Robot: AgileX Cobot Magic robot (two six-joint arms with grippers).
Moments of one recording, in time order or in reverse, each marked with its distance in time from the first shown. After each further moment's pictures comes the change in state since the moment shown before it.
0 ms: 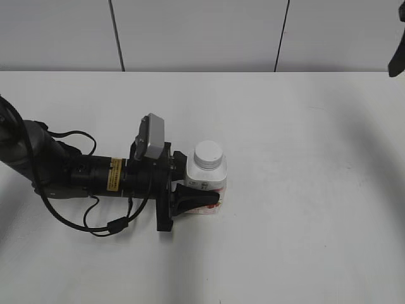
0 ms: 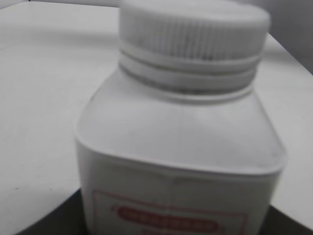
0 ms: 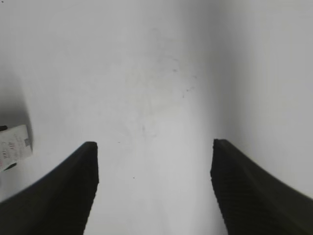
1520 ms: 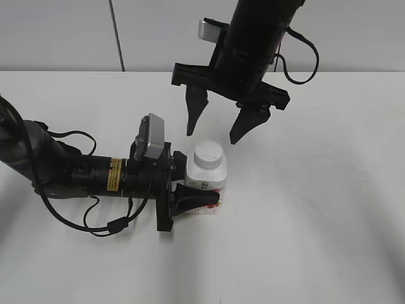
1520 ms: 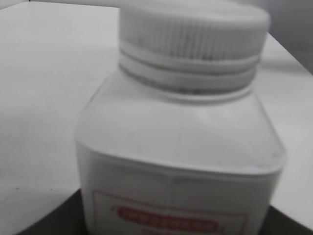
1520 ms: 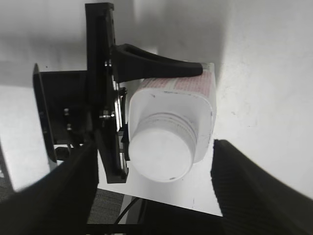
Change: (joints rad) left arm 0.000 0.000 0.000 0.000 0.000 0.000; right arm 0.542 0.473 -0.298 0.205 0.006 0.298
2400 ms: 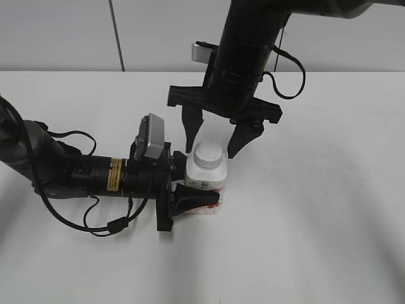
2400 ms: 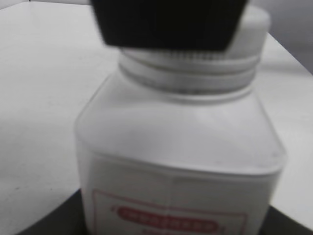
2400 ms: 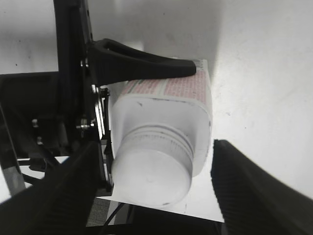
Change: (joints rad) left arm 0.000 0.000 0.000 -0.001 0.000 0.000; right arm 0.025 0.061 0.000 -0.040 0.000 0.027
